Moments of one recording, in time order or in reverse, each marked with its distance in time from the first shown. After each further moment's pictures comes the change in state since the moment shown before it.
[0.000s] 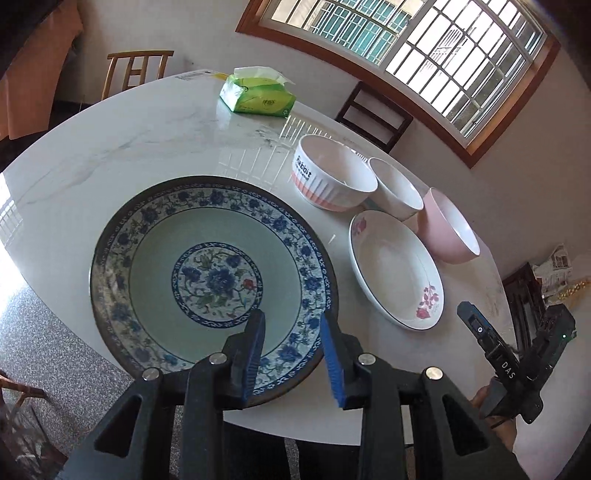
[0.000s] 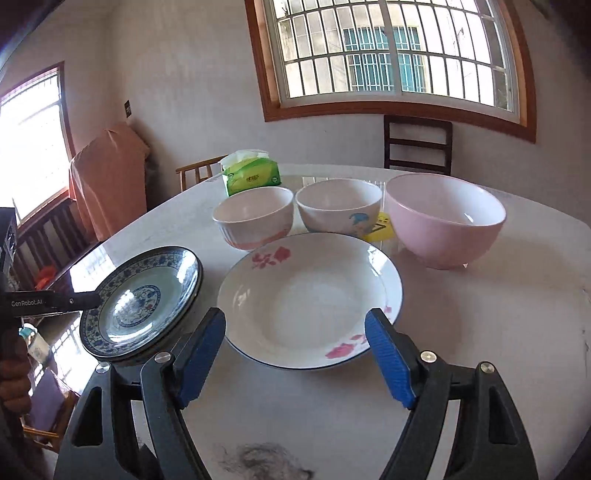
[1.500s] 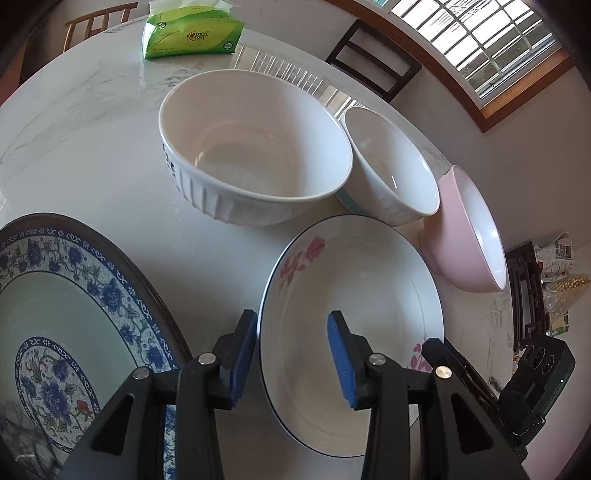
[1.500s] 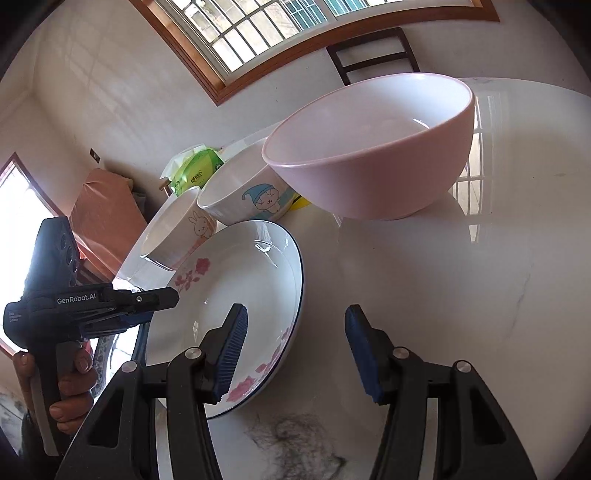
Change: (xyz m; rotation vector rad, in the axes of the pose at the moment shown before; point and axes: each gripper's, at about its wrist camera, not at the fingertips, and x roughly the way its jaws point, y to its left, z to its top) left arm 0.139 -0.068 0.068 -0.024 0.244 -0.005; right arm 0.076 -0.090 0.013 0.313 0.189 0.150
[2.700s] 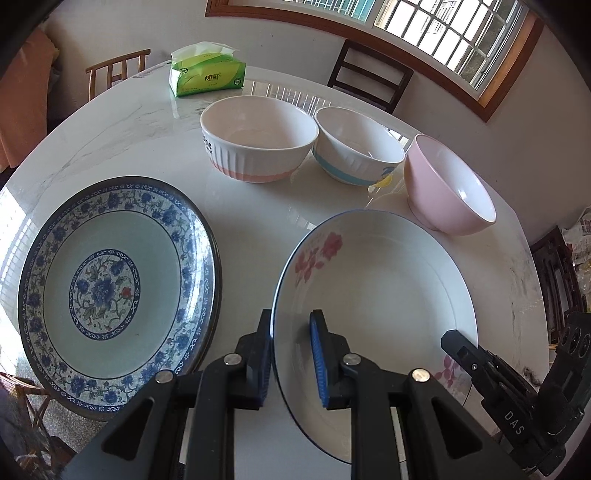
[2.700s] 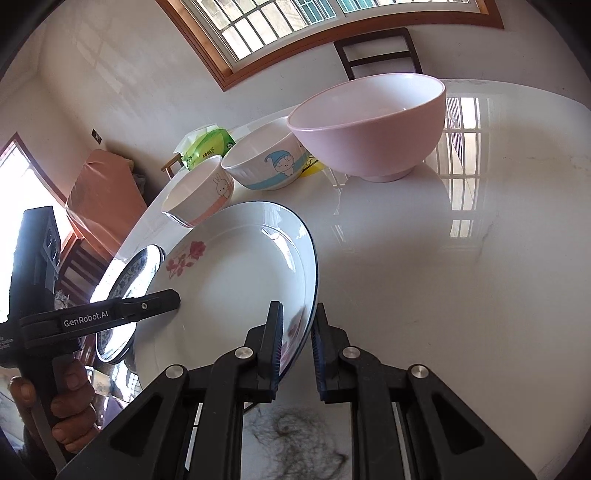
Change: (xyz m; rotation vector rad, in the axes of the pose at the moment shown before) left arm -0.045 -0.031 -0.067 0.086 -0.154 0.176; right arm -0.043 0.023 -0.038 -0.049 0.025 -0.022
